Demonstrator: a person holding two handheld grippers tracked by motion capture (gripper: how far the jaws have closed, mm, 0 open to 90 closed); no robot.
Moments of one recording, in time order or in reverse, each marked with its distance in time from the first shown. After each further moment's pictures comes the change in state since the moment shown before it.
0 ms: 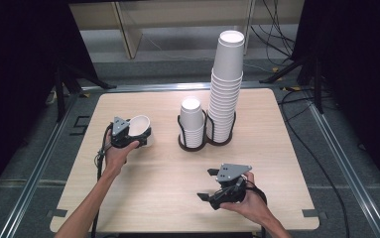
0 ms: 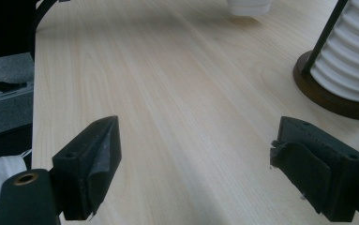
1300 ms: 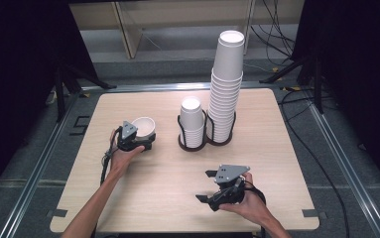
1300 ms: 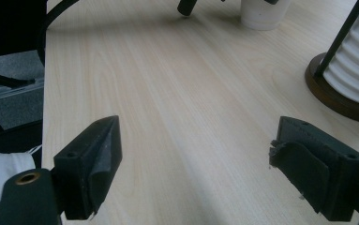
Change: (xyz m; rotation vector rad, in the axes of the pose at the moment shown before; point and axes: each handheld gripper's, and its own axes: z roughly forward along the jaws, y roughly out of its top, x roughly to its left) left arm -0.003 -0.028 0.018 0.071 -0.033 0.063; right arm 0.003 0.002 0.002 0.003 0.020 -0.026
